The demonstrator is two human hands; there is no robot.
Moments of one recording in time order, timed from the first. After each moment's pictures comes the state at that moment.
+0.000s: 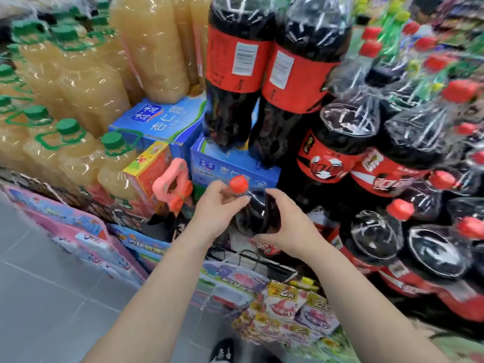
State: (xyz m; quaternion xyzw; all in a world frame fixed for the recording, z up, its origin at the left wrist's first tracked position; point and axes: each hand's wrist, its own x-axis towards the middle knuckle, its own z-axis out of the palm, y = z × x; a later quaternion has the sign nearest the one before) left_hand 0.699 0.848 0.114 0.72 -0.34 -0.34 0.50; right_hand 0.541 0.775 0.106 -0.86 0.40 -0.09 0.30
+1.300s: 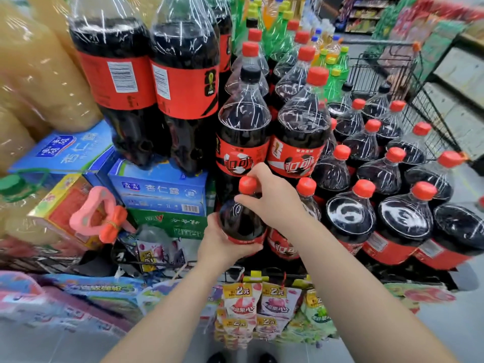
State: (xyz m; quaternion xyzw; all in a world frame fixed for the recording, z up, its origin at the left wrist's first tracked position) left_hand 0.585 0.815 0.061 0.75 -0.42 -0.37 0.35; right_hand 0.465 0.751 0.164 -0.81 0.50 -0.20 0.24
